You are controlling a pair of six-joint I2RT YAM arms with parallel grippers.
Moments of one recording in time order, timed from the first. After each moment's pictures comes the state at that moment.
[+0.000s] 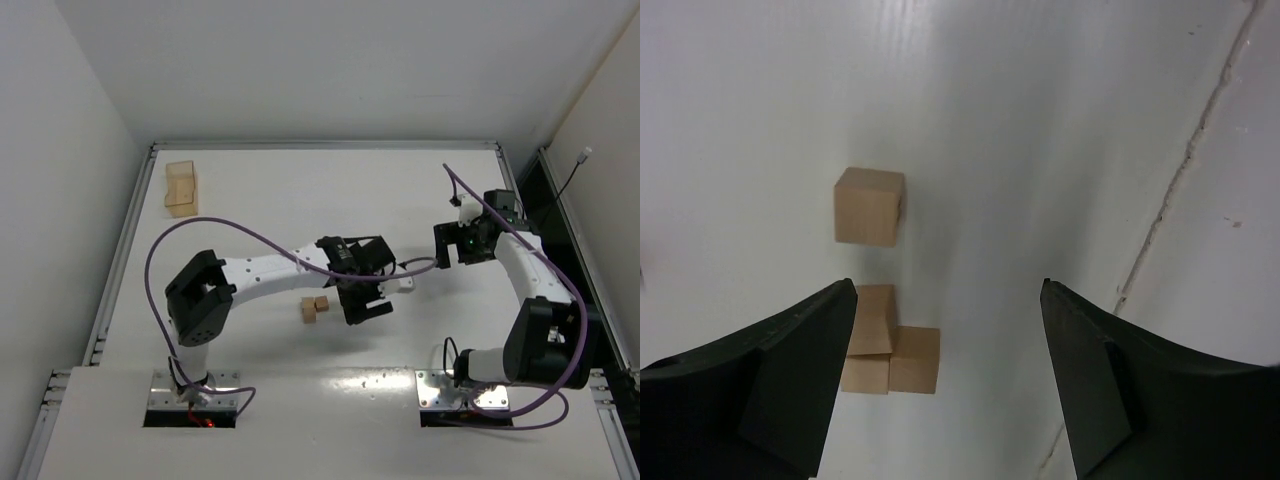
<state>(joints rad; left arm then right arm) -1.06 1.87 1.51 -0.80 0.11 0.22 -0.16 1.36 0.90 -0.65 -0.24 -0.30</state>
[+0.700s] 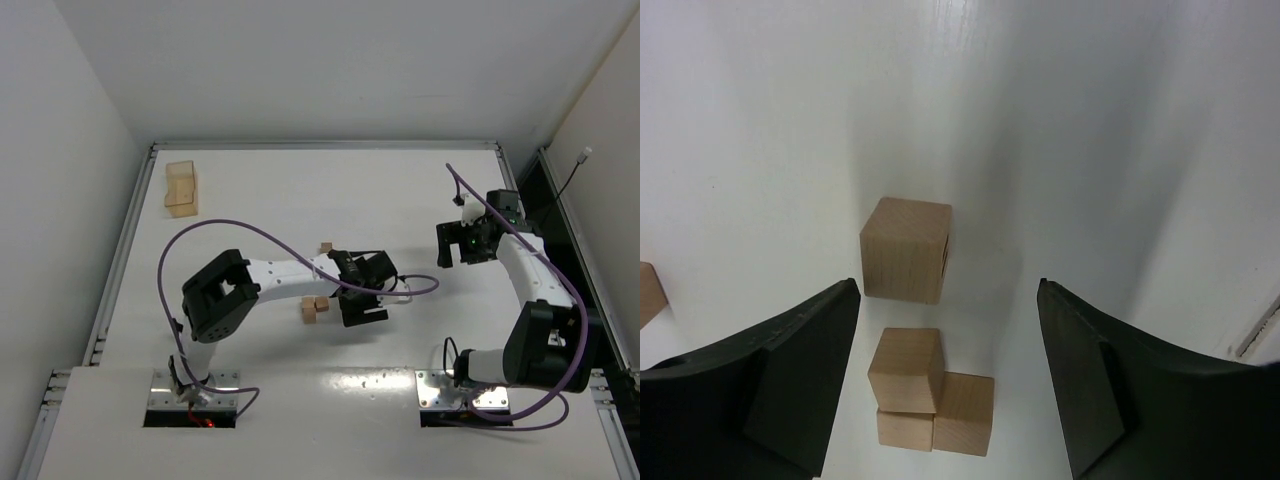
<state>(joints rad) -1.10 1.96 1.43 -0.67 -0.02 0.32 -0.17 1.34 0.90 -0.65 -0.22 -0.30</state>
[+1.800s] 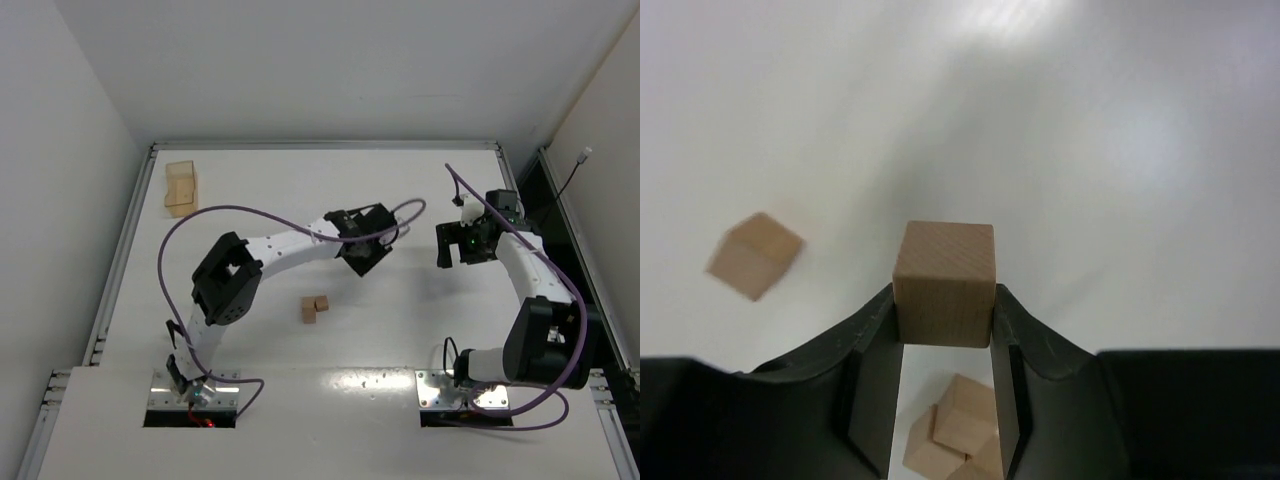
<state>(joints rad) -0.96 2.07 1.66 -0.68 -0.07 0.03 -0.17 1.36 0.90 -0.65 -0.22 -0.30</state>
